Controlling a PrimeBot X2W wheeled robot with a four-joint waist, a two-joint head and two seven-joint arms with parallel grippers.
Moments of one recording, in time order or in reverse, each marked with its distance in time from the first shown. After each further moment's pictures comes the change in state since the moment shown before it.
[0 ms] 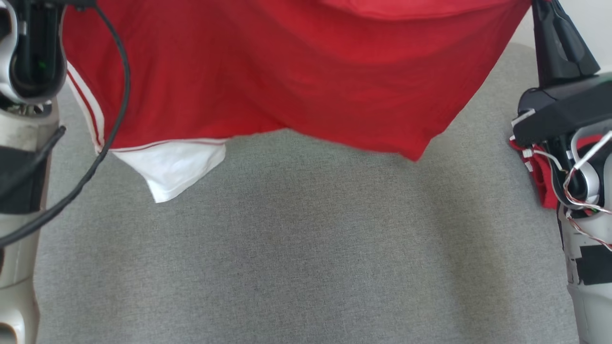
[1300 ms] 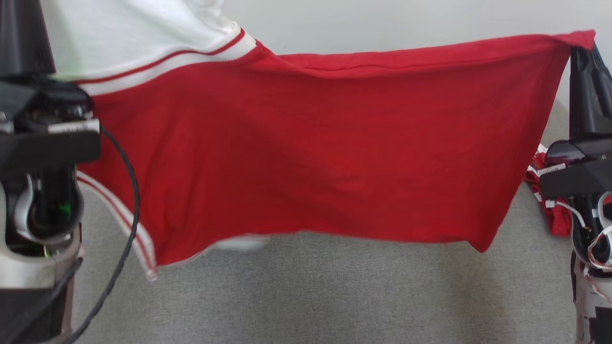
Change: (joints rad) left arm 0.467 -0.027 0.163 -0.420 -0.051 0.027 0.004; right arm 0.244 0.076 -0.151 -0.246 -0.018 0.000 -0.010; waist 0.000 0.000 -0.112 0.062
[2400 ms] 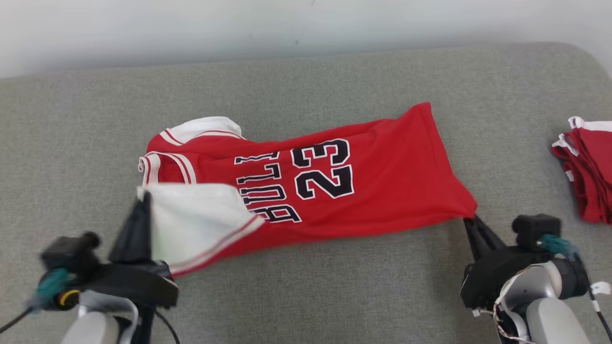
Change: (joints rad) left arm 0.429 -0.001 -0.161 0.374 0.205 0.116 0.005; right arm 0.239 0.093 0.066 0.431 -0.142 0.000 0.073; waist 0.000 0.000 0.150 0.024
